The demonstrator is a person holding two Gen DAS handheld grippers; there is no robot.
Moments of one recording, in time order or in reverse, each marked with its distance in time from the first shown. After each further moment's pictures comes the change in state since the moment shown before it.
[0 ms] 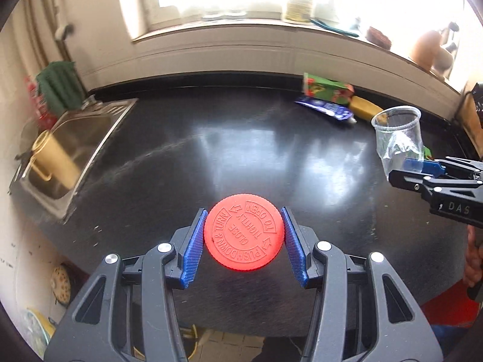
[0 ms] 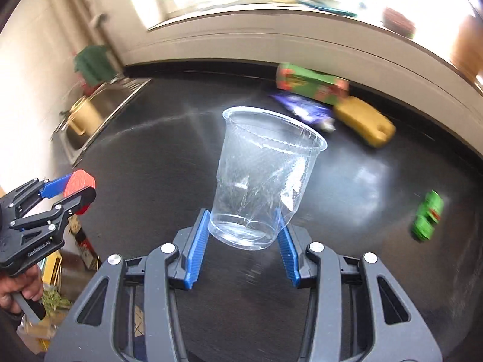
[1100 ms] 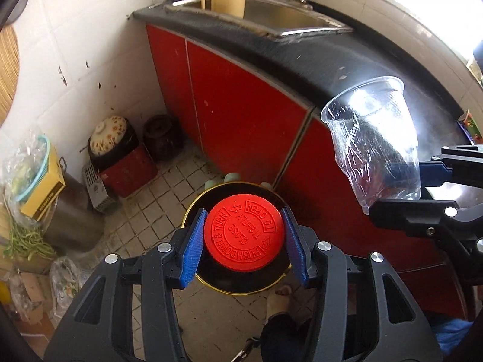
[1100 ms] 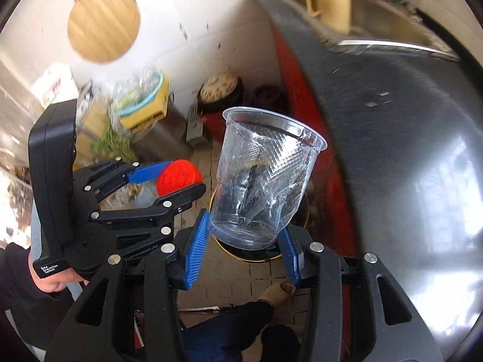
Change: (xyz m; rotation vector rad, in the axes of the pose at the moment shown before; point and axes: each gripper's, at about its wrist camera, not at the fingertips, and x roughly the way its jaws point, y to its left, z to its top) left arm -0.006 0.225 -0.267 -0.615 0.124 0.289; right arm 0.132 0.389 -0.099 -0.760 0.374 0.524
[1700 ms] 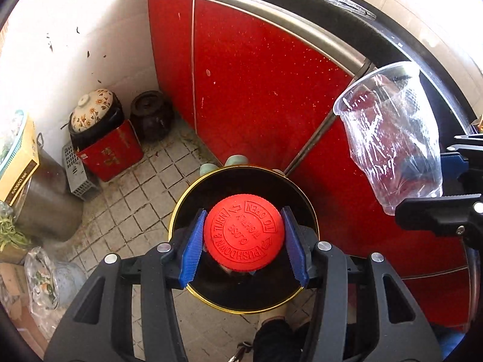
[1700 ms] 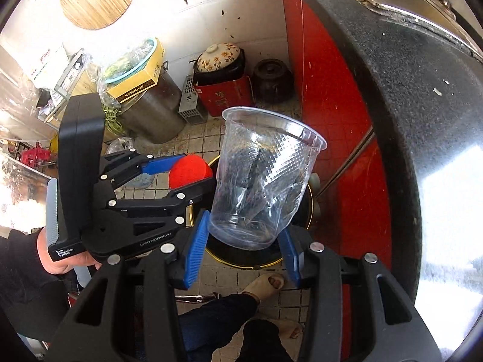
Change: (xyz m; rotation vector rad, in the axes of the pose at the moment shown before) left arm 0.092 0.035 -0.017 -0.053 0.042 -0.070; right arm 0.075 -0.005 0.020 -0.048 0.101 -0.025
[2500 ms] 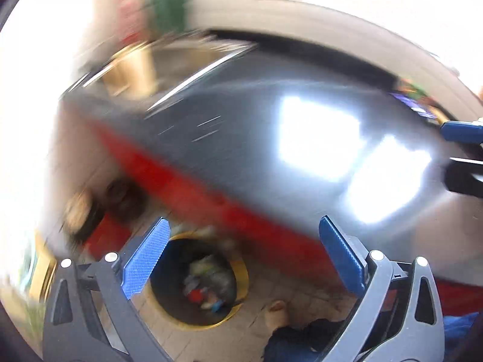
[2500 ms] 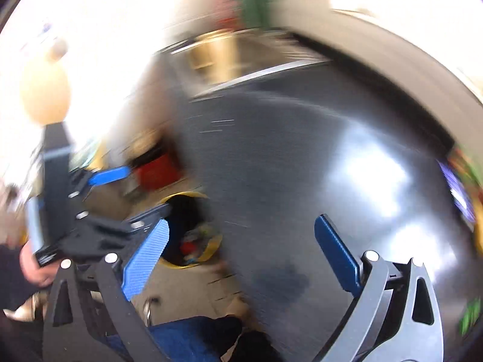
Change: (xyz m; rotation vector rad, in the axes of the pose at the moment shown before) left arm -0.136 -0.223 0.048 0.427 -0.148 -0.084; right arm -0.280 -0.110 -0.179 0.503 -0.385 -0.358
